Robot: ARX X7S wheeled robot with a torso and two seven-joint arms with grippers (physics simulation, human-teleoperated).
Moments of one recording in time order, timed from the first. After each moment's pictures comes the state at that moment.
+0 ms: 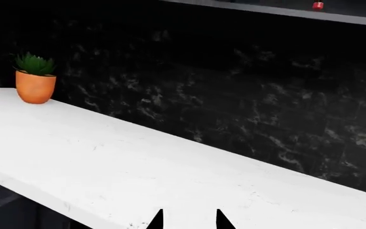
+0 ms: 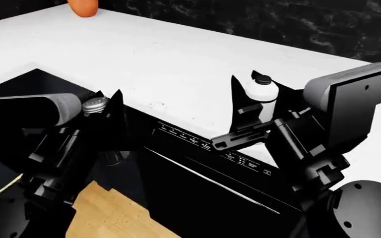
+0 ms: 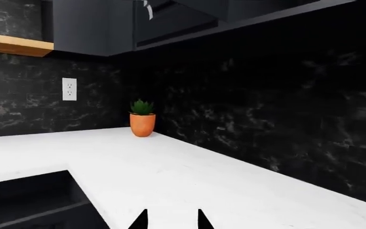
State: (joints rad) left arm -0.56 -0.36 -0.13 0.86 -1.31 -1.05 -0.77; right arm 0.75 0.30 0.08 -0.91 1.19 1.30 0.61
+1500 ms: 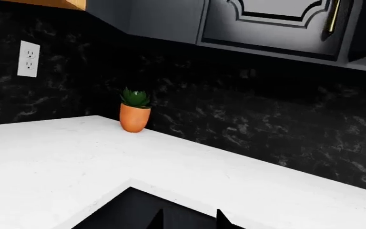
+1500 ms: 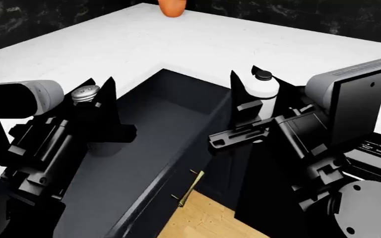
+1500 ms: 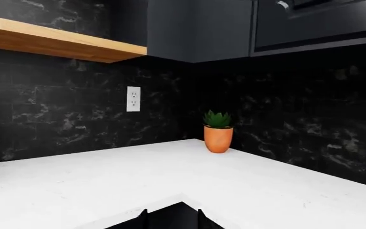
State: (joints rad) left arm -0.62 -0.42 -0.12 0.86 -1.40 -1.01 -0.83; right arm 0.78 0.34 0.01 -0.90 1.26 1.22 0.71
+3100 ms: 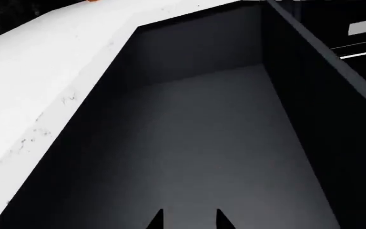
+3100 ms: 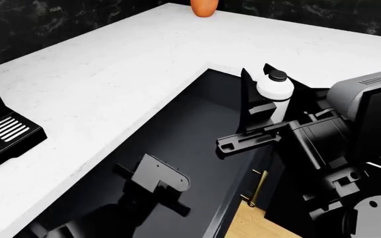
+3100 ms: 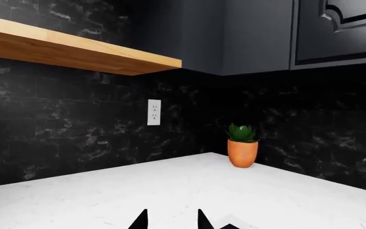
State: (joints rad) left arm -0.52 -0.46 0.71 0.28 -0.55 -0.72 -0.30; right arm 0.76 0.41 0.01 -0.95 1.31 1.13 0.78
